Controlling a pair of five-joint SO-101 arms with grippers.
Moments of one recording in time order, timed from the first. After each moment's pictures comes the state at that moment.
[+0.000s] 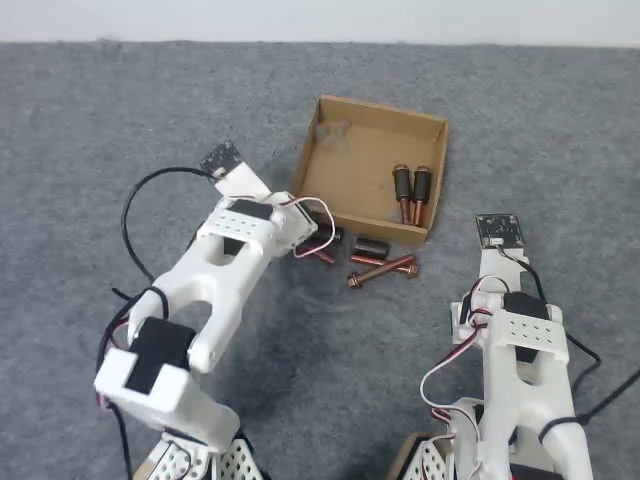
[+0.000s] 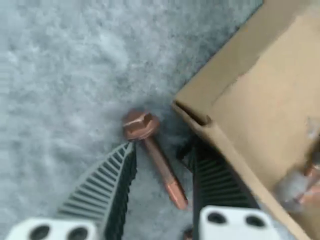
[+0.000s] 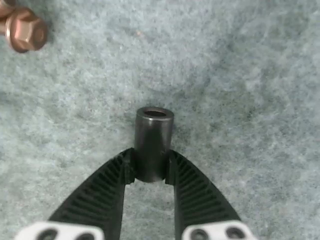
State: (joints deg) left arm 9.7 8.0 32.0 45.7 59.4; right arm 7.6 -35.9 69.8 51.0 11.8
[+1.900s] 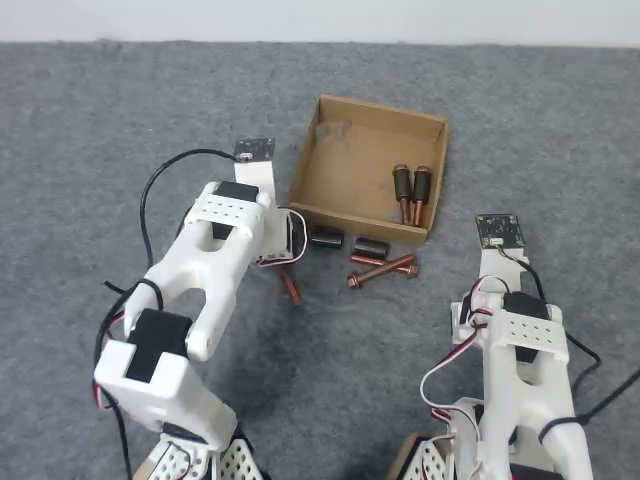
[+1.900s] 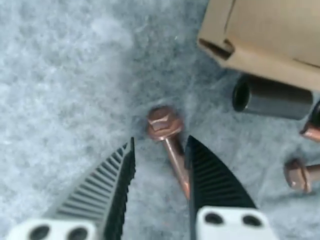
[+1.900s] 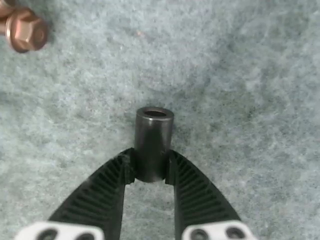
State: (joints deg) left arm 6.2 9.7 25.7 64.0 20.5; right arm 7.6 -35.9 69.8 51.0 11.8
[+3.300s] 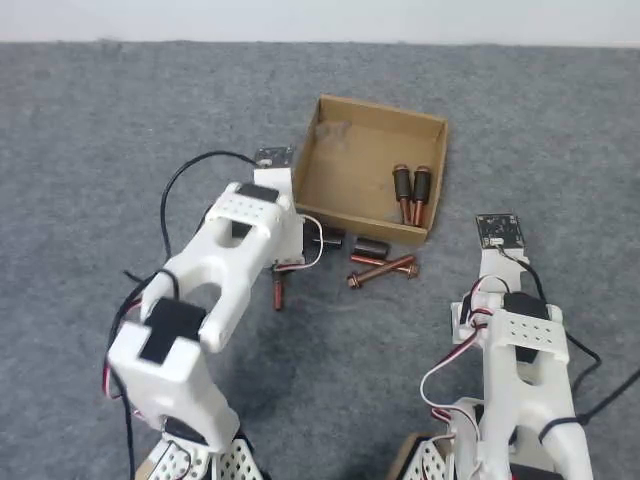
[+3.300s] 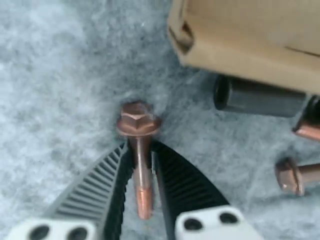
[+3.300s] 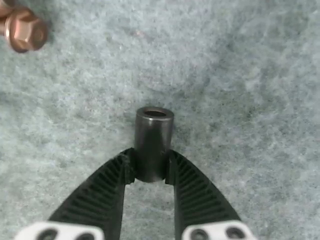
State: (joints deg) left arm 9.8 14.5 23.8 63.5 22.6; right arm 7.6 -35.9 69.8 51.0 11.8
